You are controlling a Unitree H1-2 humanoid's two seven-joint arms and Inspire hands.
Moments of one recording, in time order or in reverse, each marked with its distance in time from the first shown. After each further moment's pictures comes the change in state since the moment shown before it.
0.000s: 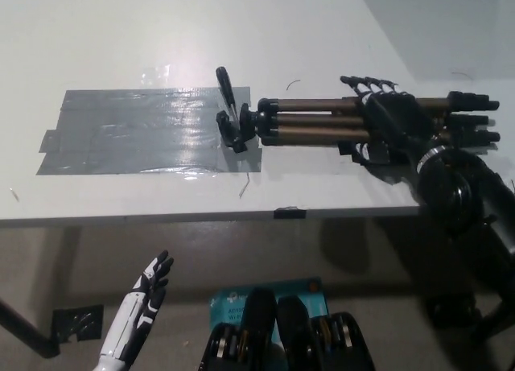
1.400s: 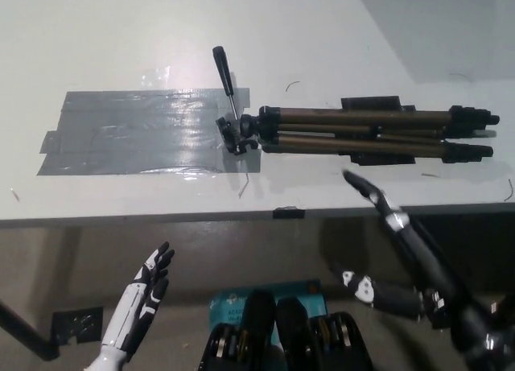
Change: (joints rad) left_arm -0.026 0.000 0.001 0.003 0.000 0.018 0.000; right_arm 0.745 0.226 -0.301 -0.986 0.393 0.120 0.229
